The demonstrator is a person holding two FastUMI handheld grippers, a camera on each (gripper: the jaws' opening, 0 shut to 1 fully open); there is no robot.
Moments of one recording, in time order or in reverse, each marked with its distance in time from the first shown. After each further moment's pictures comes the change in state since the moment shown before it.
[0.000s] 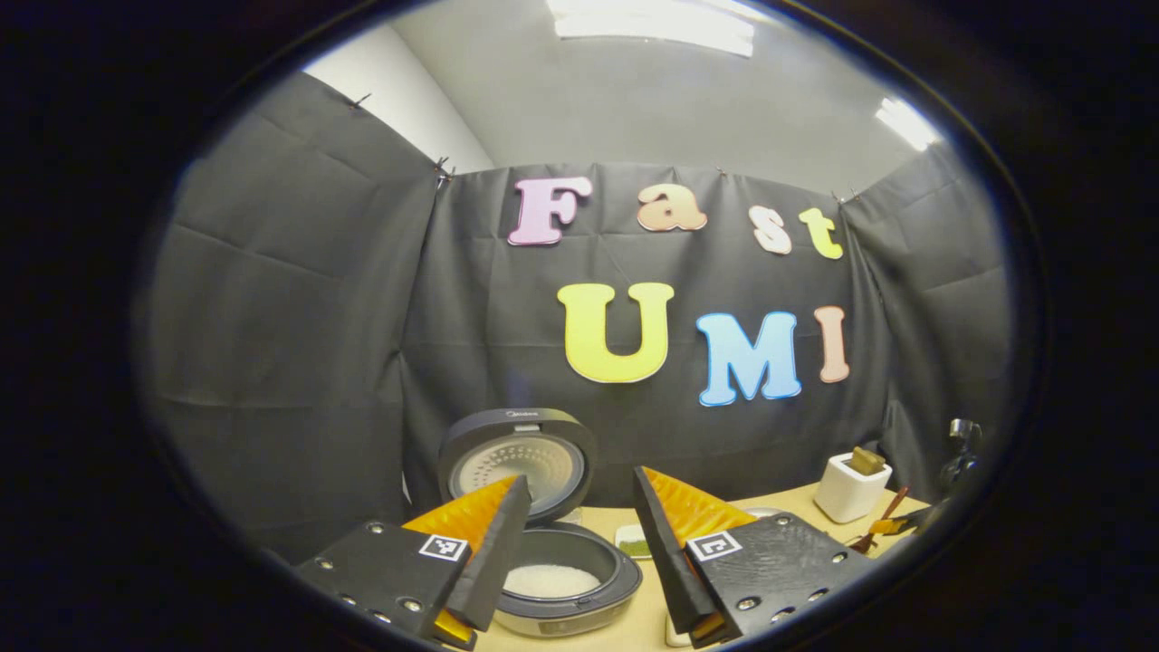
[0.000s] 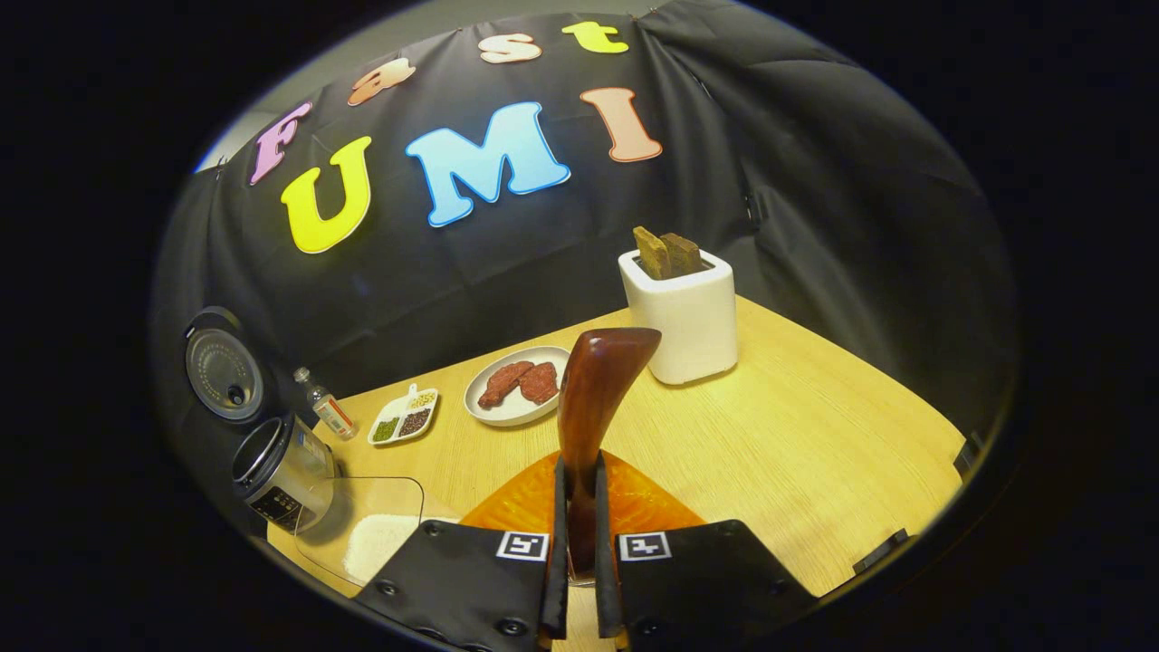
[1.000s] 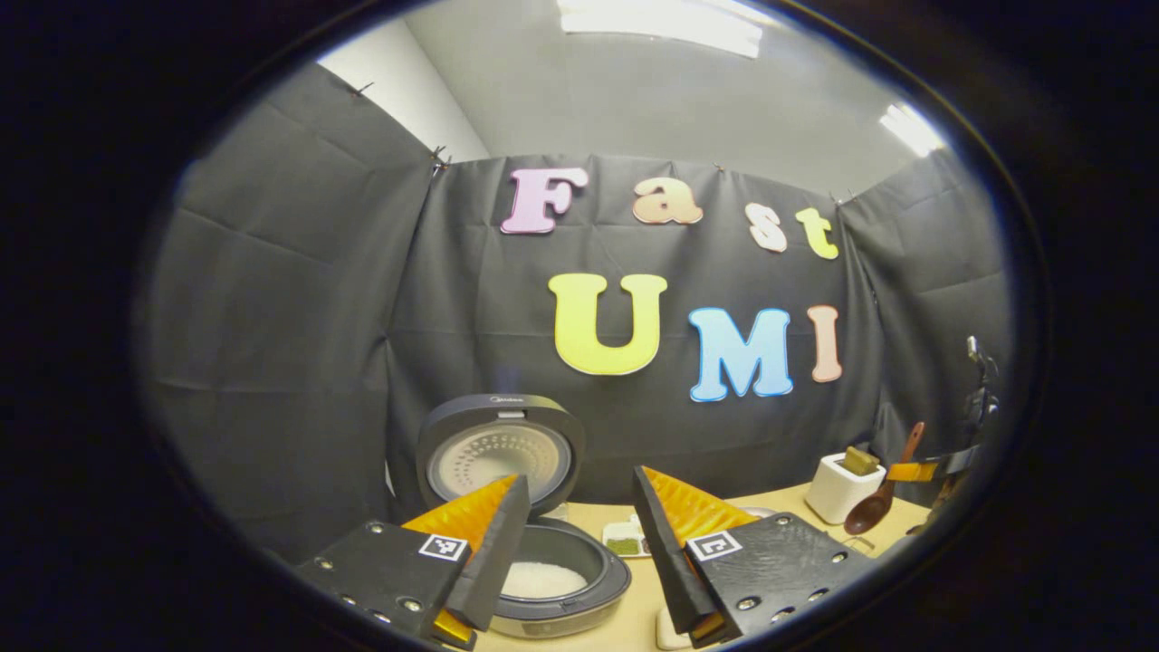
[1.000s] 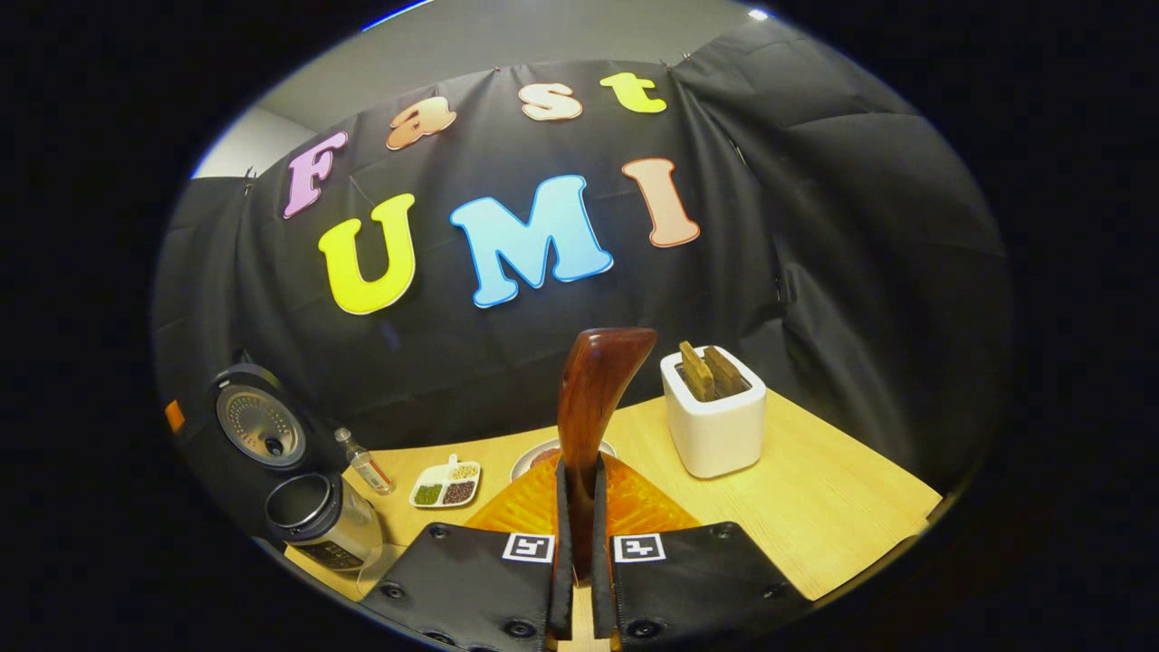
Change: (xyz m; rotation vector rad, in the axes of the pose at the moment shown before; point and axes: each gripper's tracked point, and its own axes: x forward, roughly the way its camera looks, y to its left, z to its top) left arm 0.012 -0.002 -0.017 -0.025 0.003 -0.026; right arm -0.026 0.042 0.099 -0.050 -0.186 0.060
